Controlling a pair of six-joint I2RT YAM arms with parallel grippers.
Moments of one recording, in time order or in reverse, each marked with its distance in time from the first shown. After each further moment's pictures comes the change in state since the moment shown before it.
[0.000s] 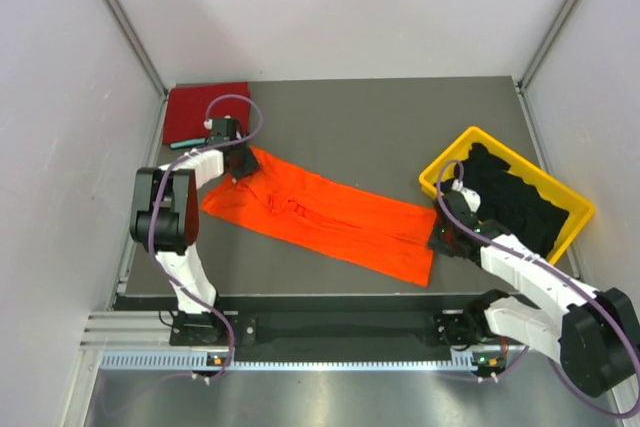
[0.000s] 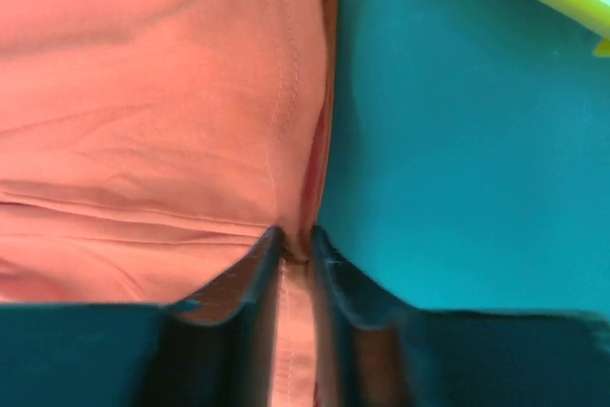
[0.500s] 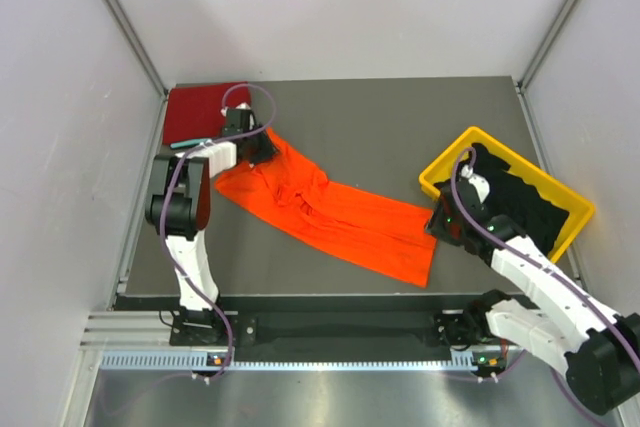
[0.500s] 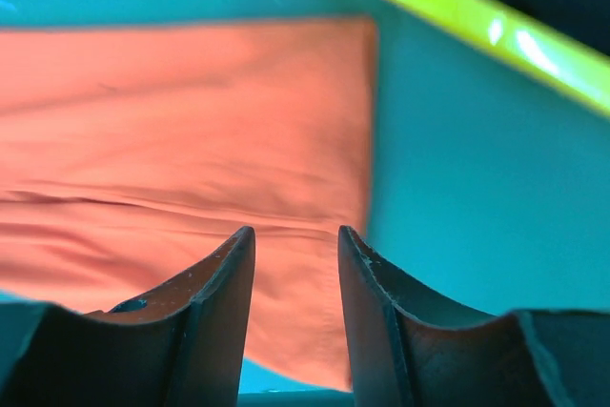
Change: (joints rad) left arm -0.061 0.145 0.136 0.121 0.101 -0.050; right arm 0.000 -0.085 0.099 -0.098 0.021 0.023
